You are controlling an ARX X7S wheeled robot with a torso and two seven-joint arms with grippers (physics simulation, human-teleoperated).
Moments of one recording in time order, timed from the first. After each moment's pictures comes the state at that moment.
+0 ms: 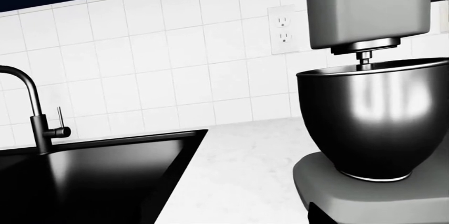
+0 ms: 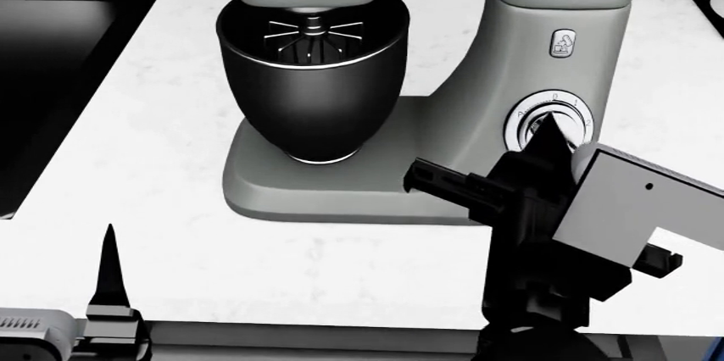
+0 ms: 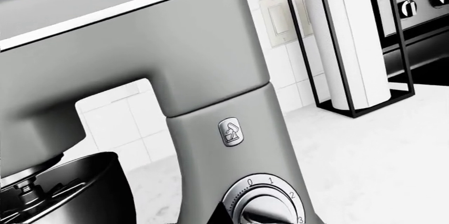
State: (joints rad) left arm -0.10 -0.22 0.17 0.70 -0.06 -0.56 -0.28; right arm 0.51 0.12 -0.05 -0.43 0.53 0.63 0.55
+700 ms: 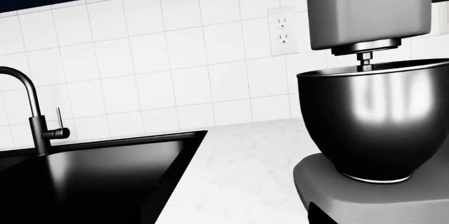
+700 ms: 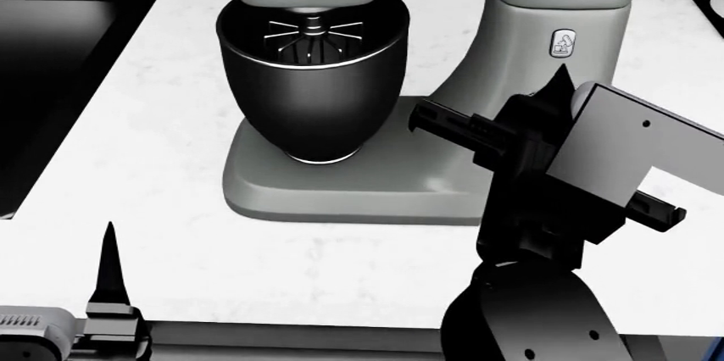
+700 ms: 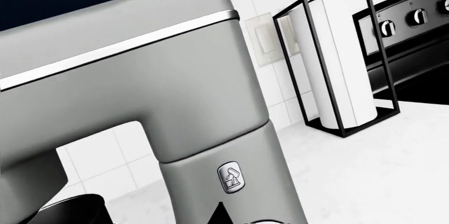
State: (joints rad) left arm -0.10 -0.23 0.17 0.68 -0.08 -0.55 -0.30; right arm 0.66 0.11 -0.09 -0.31 0.51 0.60 0.64
